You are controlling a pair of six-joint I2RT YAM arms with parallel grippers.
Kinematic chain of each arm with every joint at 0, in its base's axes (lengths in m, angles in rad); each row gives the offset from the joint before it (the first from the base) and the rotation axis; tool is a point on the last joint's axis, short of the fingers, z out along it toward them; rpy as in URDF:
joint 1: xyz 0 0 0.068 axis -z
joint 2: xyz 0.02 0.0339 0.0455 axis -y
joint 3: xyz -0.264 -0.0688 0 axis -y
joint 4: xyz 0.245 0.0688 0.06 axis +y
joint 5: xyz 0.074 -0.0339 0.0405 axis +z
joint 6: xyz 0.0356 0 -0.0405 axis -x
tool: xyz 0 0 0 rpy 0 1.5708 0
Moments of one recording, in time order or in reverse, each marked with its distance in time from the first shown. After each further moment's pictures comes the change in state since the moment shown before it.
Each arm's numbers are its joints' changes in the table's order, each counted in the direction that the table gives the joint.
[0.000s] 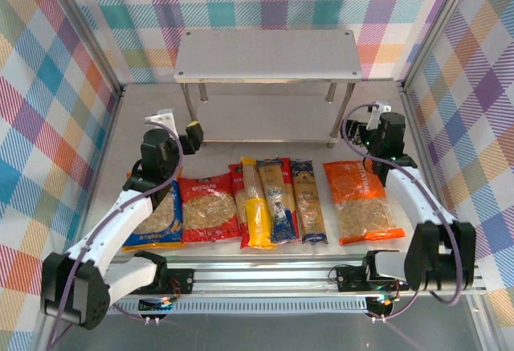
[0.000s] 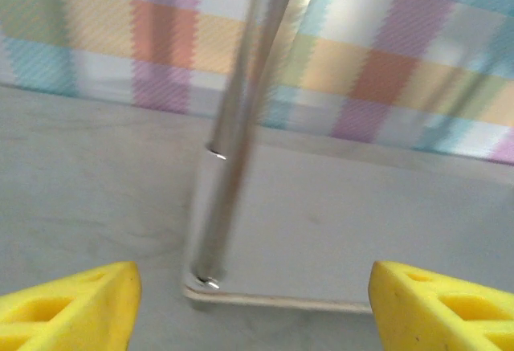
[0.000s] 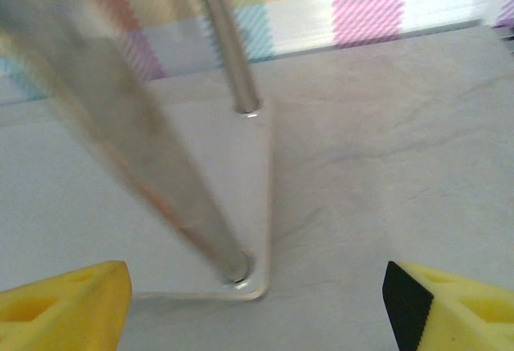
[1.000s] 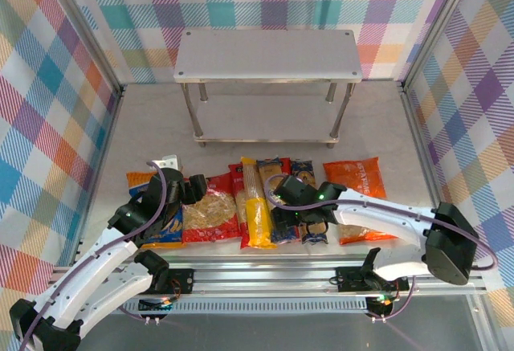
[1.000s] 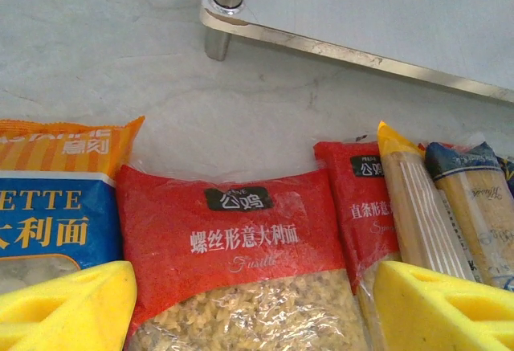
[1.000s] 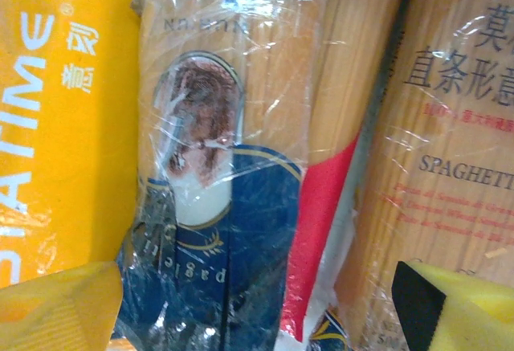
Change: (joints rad) left arm 0.242 0.343 -0.095 0.661 0.129 0.283; right arm -0.975 -0.086 0.033 0.708 -0.203 -0.520
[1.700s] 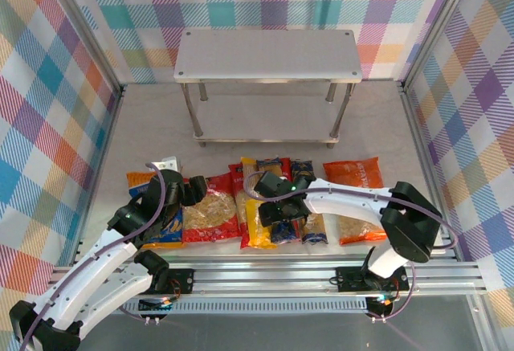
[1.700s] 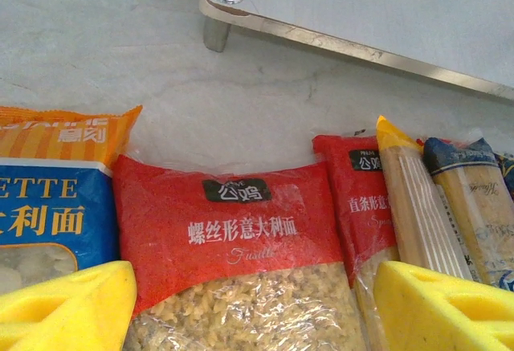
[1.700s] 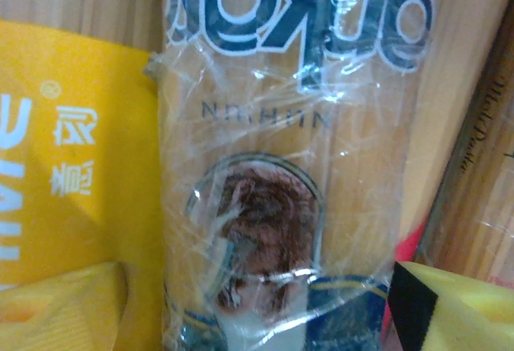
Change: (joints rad) left arm 0.000 0.015 -0.012 0.011 -0.010 0.019; right arm -0.006 -0.265 0.143 -0.009 -0.008 -0.026
